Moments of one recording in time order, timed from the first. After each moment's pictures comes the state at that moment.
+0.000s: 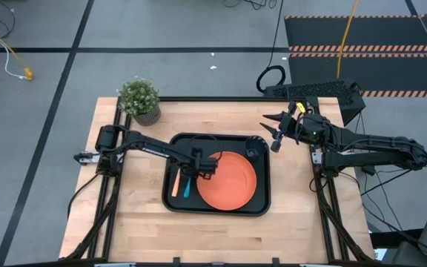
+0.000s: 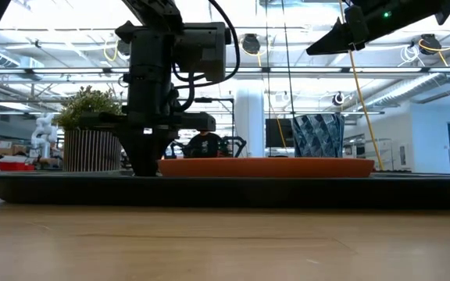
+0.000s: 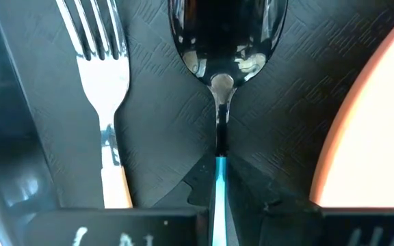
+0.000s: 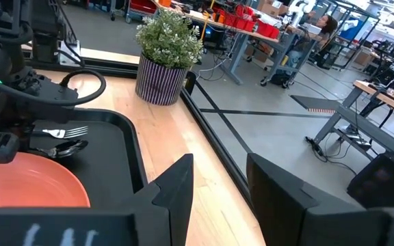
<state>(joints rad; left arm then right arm) -0.06 1.95 1.30 -0.91 -0.05 -1.45 -0.21 0.76 0.58 -0.04 0.28 -0.25</state>
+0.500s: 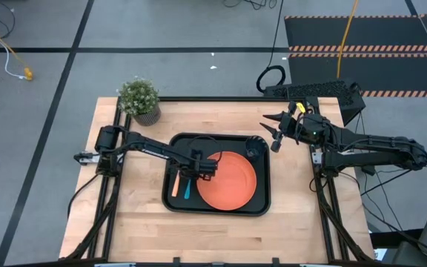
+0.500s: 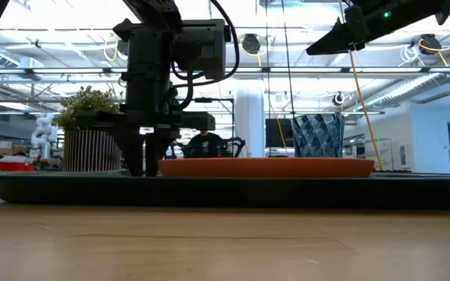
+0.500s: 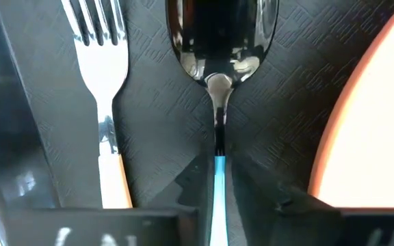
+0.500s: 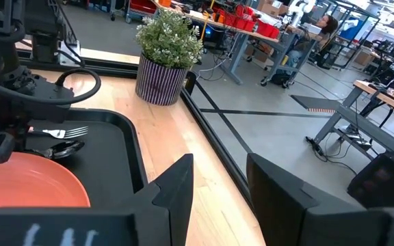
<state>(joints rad) -0.07 1.95 1.30 -0.92 -0.05 -1.48 -0.21 0.76 0.58 -0.04 0.28 -0.25</state>
